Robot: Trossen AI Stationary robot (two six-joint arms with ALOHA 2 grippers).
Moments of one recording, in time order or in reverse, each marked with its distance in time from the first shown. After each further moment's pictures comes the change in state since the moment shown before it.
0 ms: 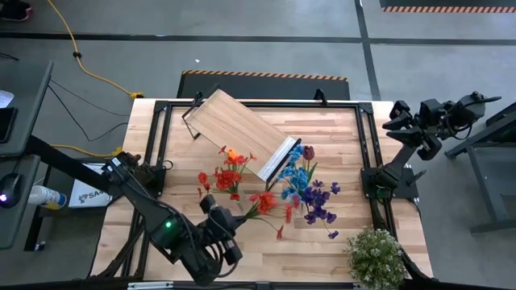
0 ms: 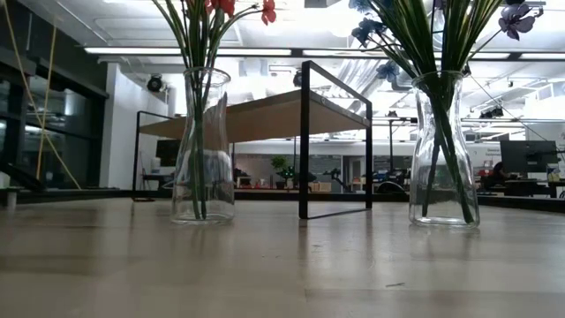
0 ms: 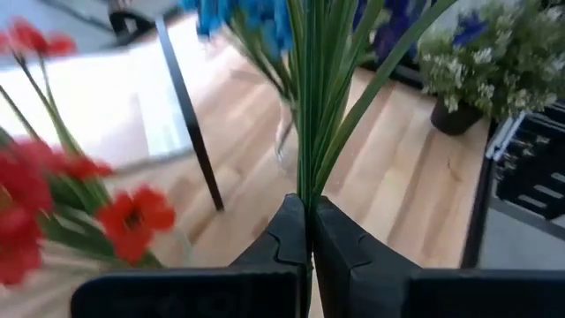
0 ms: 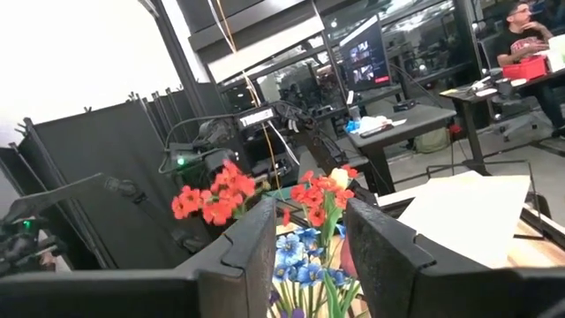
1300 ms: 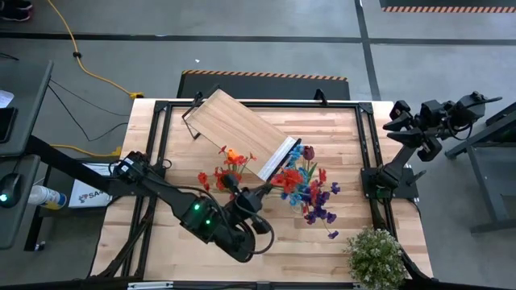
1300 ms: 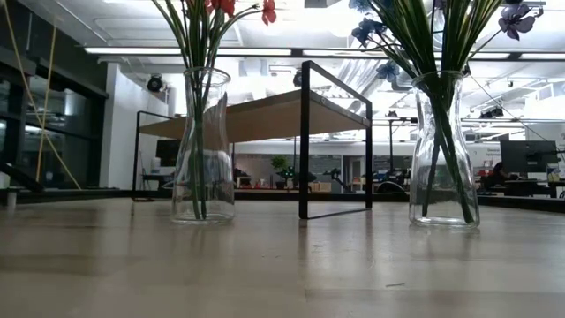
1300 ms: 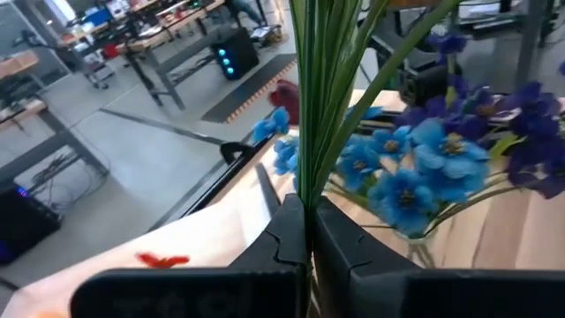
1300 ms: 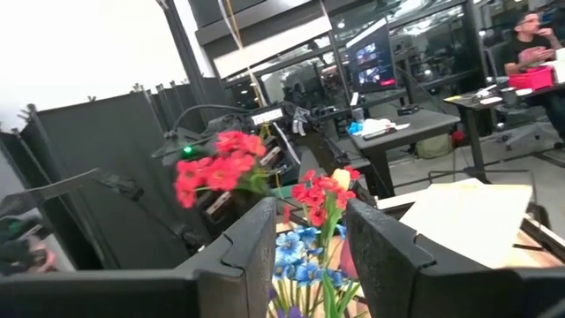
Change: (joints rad) left arm 0.177 0.081 0.076 0.201 -0.287 0.515; right arm 0.000 0.000 0.000 0.000 -0.017 -0.045
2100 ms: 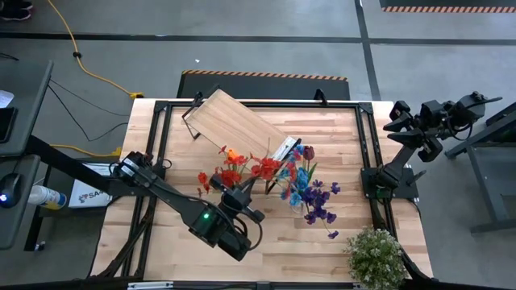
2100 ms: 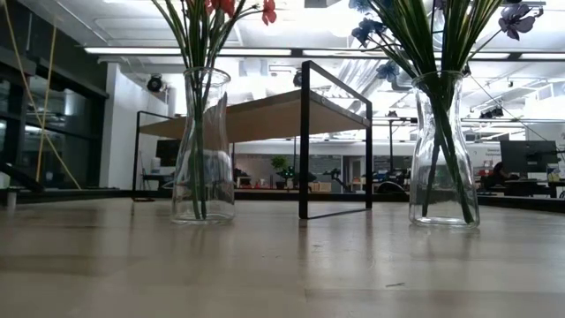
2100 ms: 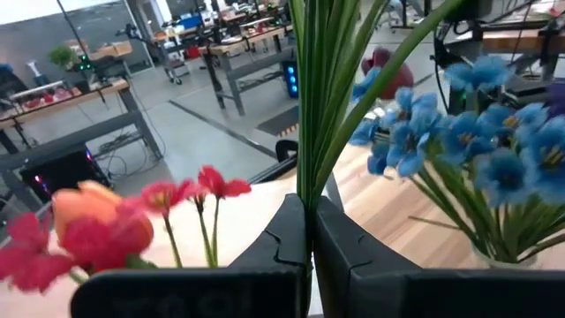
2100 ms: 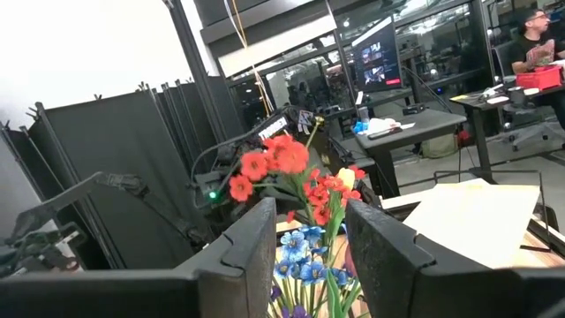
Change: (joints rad) left arm -0.006 -0.001 -0.212 -0.207 -0.215 -0.575; right arm 0.000 0.000 0.000 0.000 -0.017 0.000
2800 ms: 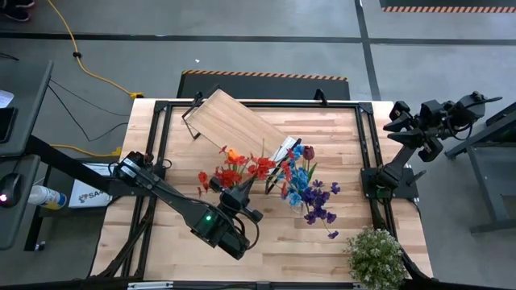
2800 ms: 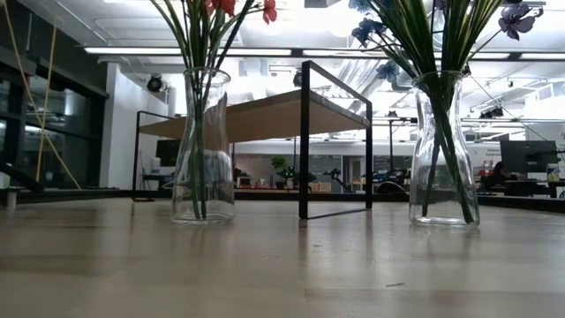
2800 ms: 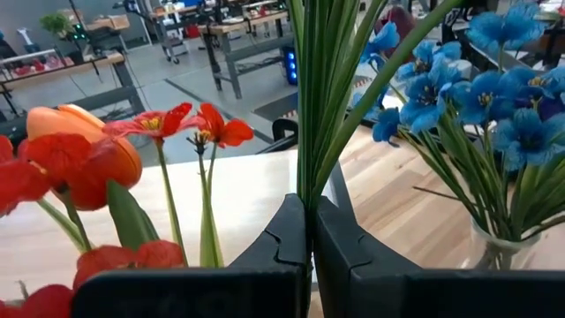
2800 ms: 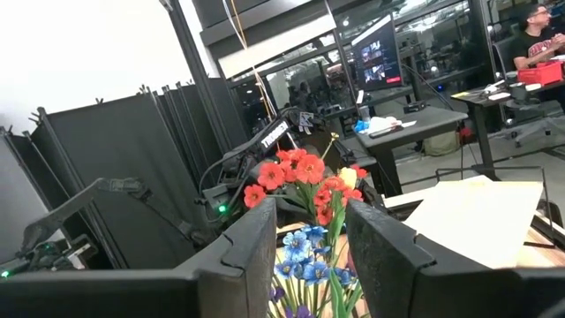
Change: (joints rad) left arm -0.002 0.000 -0.082 -0.002 0.040 -0.149; right arm 0.000 0.000 0.000 0.001 0.000 0.019
